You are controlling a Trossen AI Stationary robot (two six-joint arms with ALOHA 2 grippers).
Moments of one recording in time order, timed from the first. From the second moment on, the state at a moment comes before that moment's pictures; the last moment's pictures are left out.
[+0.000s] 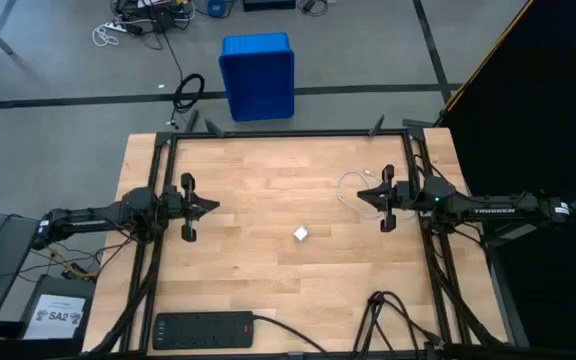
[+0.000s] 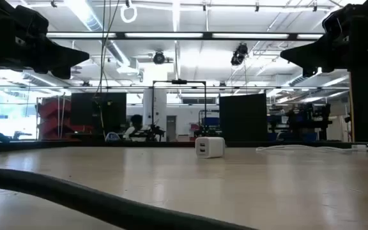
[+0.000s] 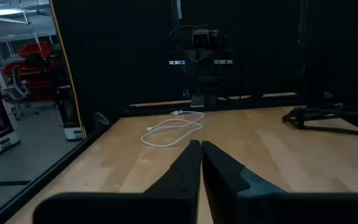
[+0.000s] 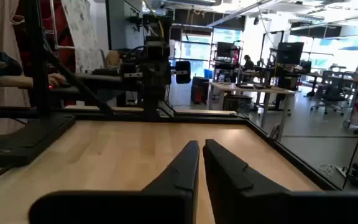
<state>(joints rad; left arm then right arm) 0.08 0.01 0.01 0.08 -0.02 0.10 -0.19 0.46 0.01 0.54 -0.07 -0.07</state>
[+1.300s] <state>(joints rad) 0.08 0.01 0.01 0.08 -0.02 0.10 -0.19 0.46 0.01 0.55 -0.07 -0.07</state>
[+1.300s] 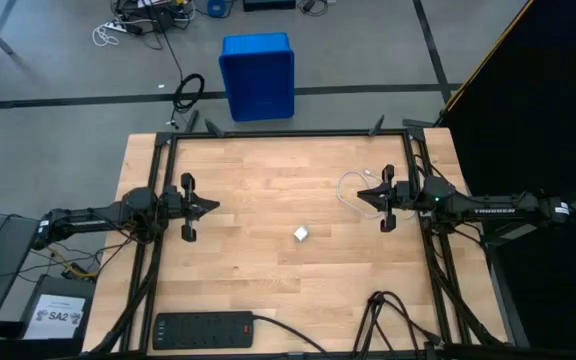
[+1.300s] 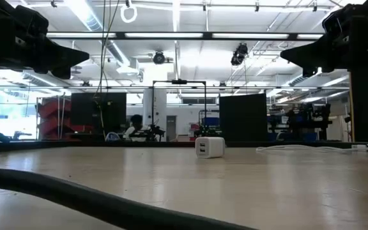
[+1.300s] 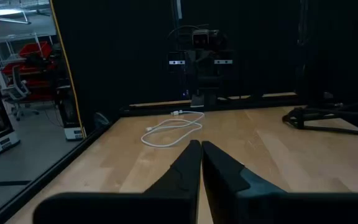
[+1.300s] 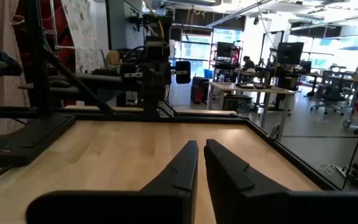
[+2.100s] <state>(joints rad) 0.08 0.01 0.01 0.08 -0.02 0.10 -0.19 0.46 0.01 0.55 -0.07 -0.07</state>
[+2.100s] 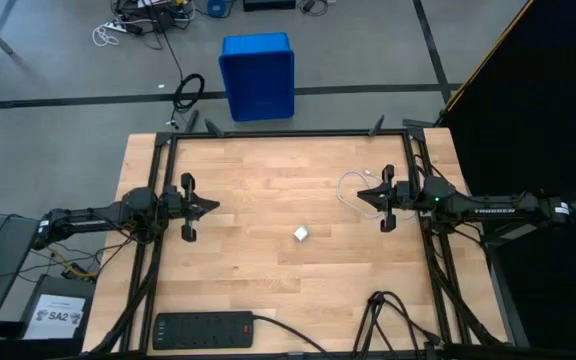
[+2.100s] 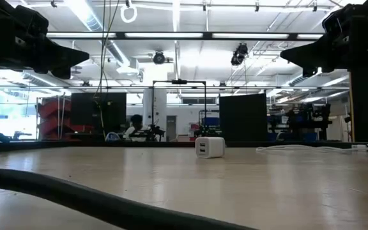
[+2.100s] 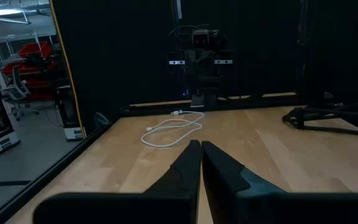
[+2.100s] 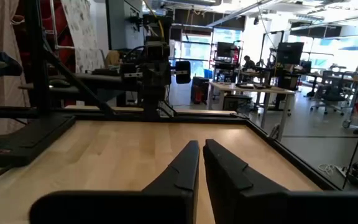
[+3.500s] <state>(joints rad) 0.04 0.06 0.22 -0.11 0.25 -0.01 -0.19 0.46 0.01 0.54 -0.07 -0.07</state>
